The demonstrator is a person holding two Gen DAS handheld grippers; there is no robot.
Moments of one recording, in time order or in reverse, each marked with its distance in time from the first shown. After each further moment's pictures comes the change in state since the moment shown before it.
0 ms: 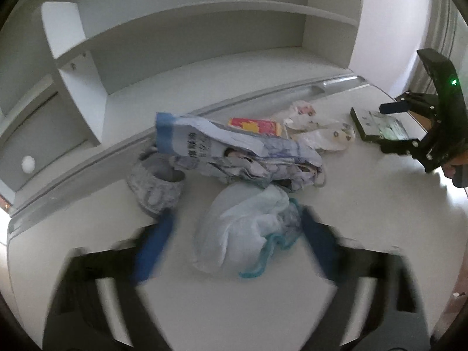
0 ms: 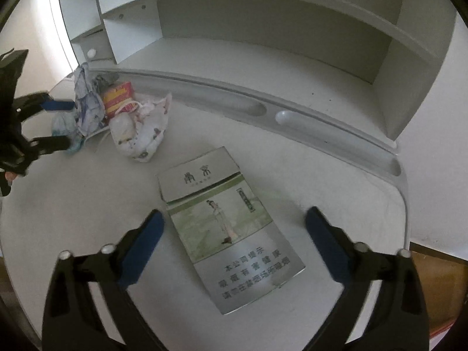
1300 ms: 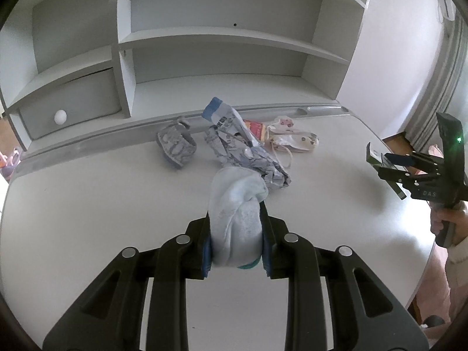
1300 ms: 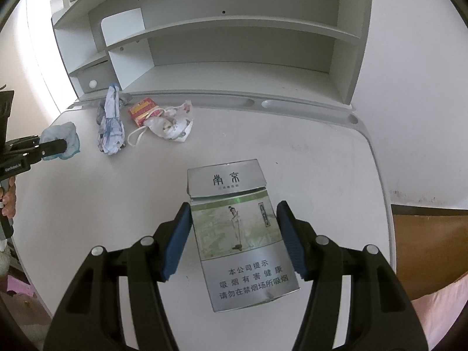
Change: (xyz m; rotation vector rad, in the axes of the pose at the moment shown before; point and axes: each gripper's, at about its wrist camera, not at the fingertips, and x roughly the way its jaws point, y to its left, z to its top) left arm -0.069 0.000 -0.037 -0.169 -0.115 -0.023; right arm -0.081 0.027 -0.067 0.186 -0.101 -0.077
